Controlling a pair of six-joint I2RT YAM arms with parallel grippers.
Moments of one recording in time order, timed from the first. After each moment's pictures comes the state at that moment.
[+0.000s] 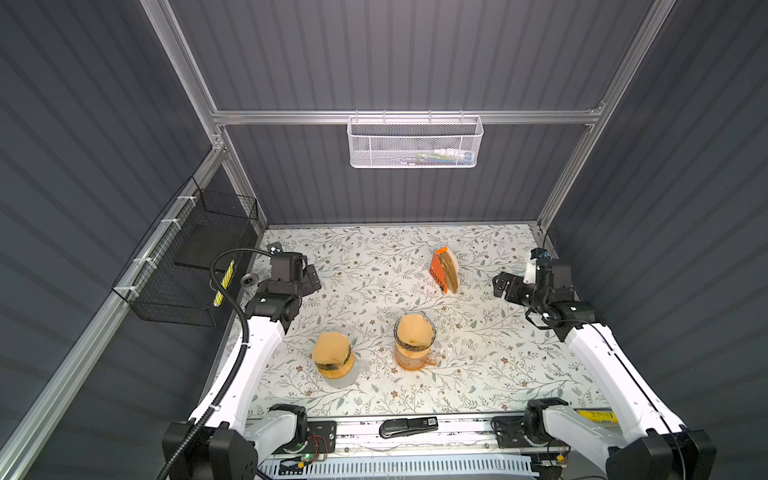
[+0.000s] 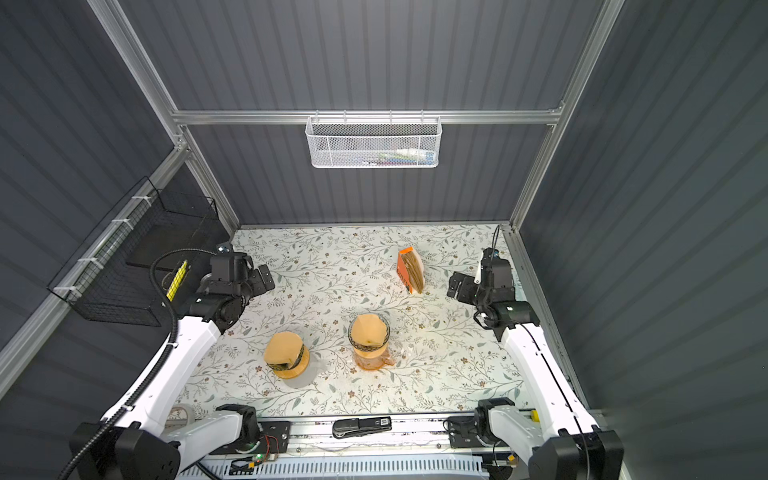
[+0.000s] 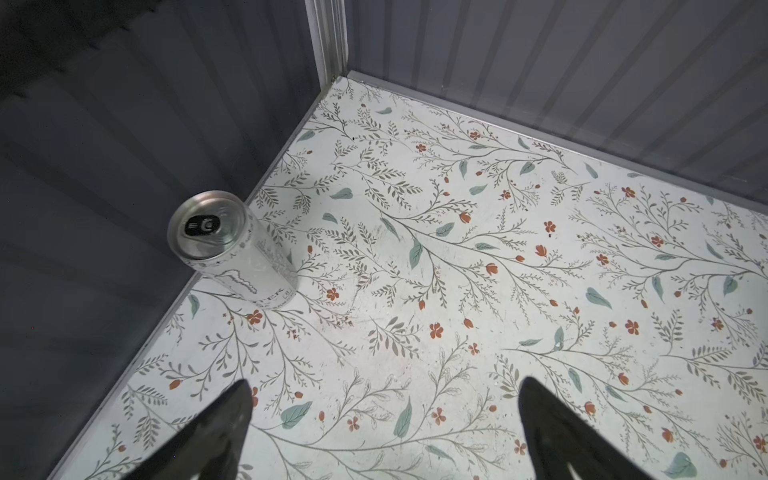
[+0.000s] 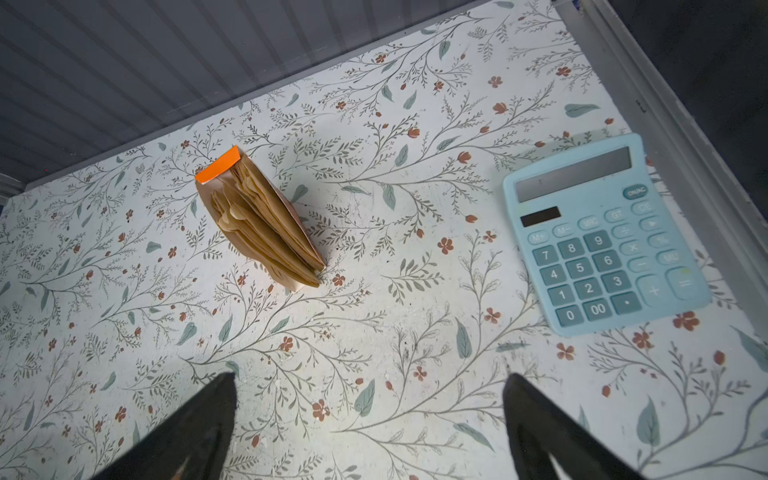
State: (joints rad) left arm -0.12 1.16 0.99 -0.52 -0.33 -0.33; right arm 0.08 1.04 0.86 -0.49 -0.01 0.34
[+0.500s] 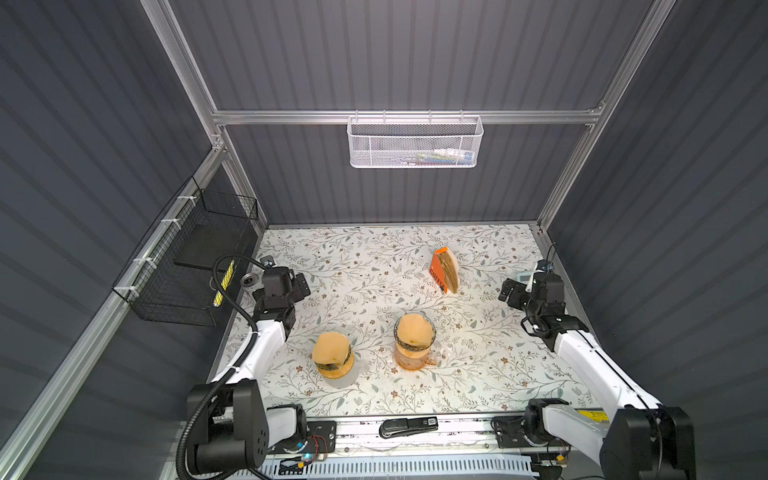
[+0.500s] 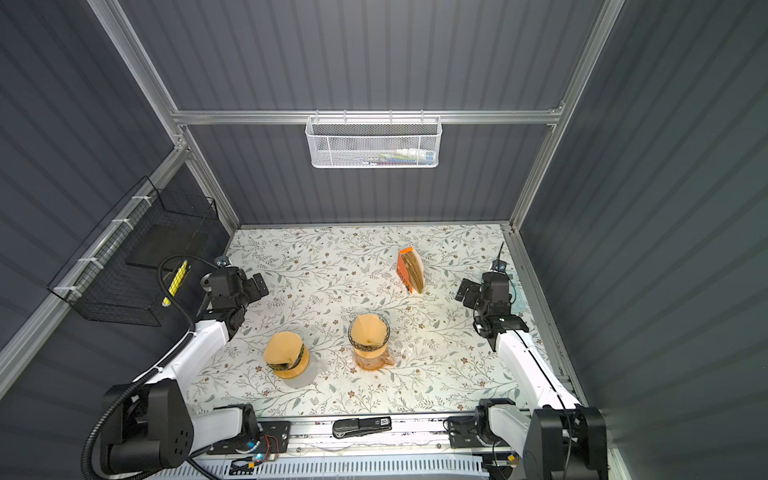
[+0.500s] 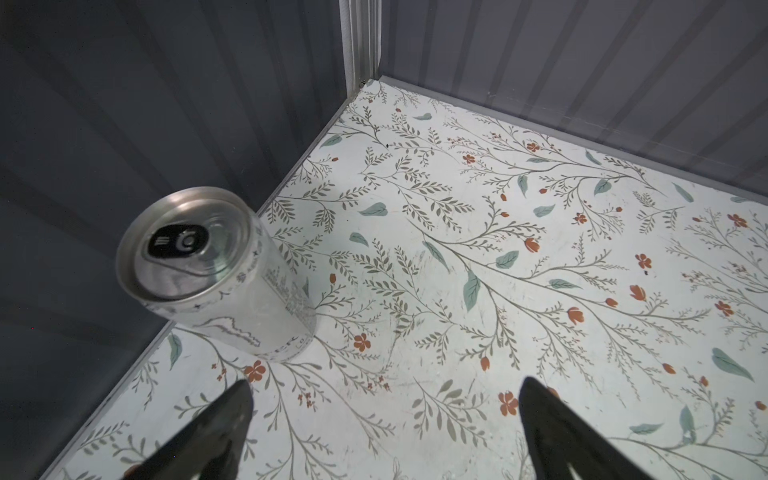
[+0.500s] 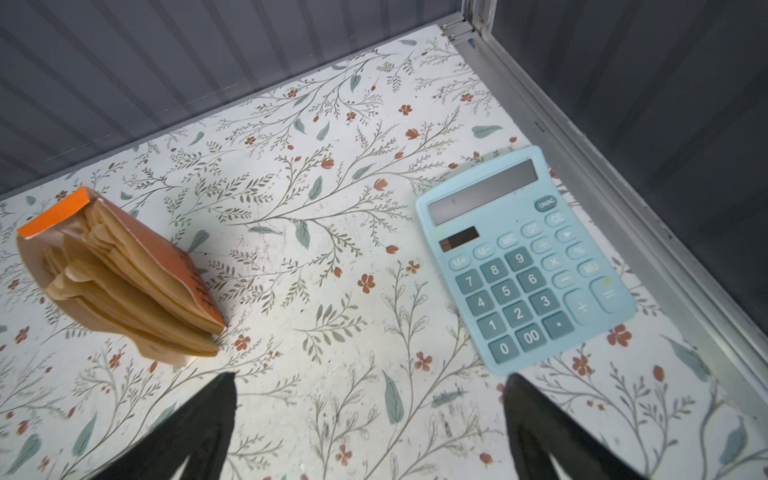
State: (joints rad) left arm 0.04 1.27 0.67 0.04 -0.28 -0.21; right arm 0.02 1.12 0.61 -0.09 0.17 0.30
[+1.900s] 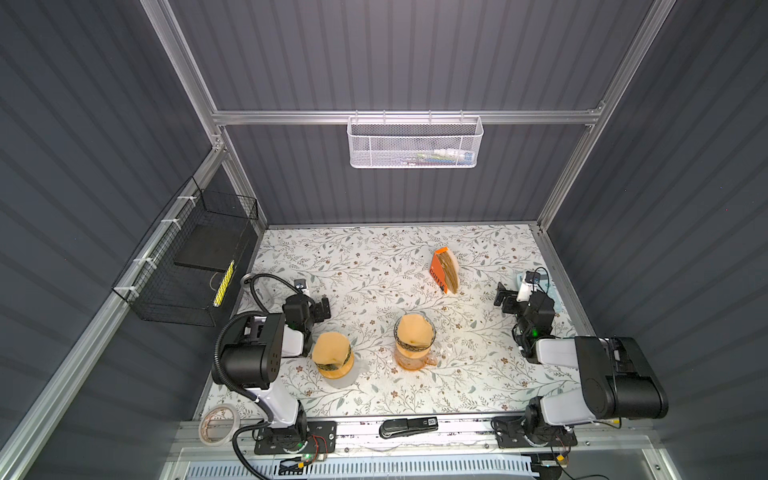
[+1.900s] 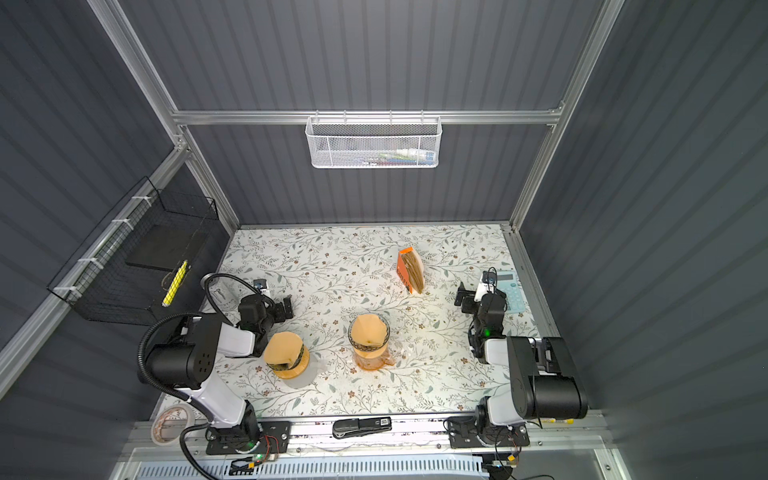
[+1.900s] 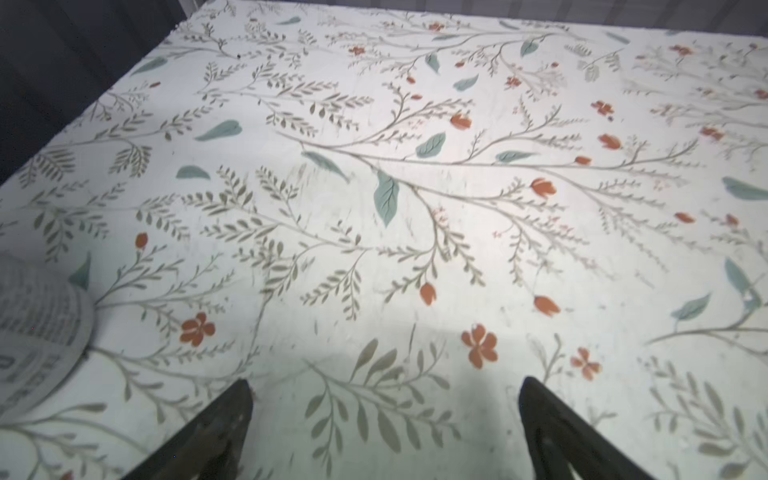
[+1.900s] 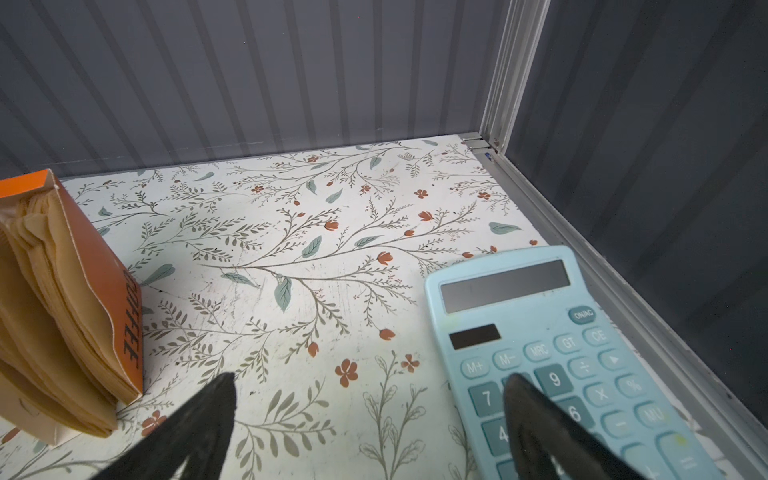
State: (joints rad) left arm -0.02 1.71 0.41 0.78 -0.10 -0.06; right arm -0.03 1.46 0.30 0.89 0.08 0.04
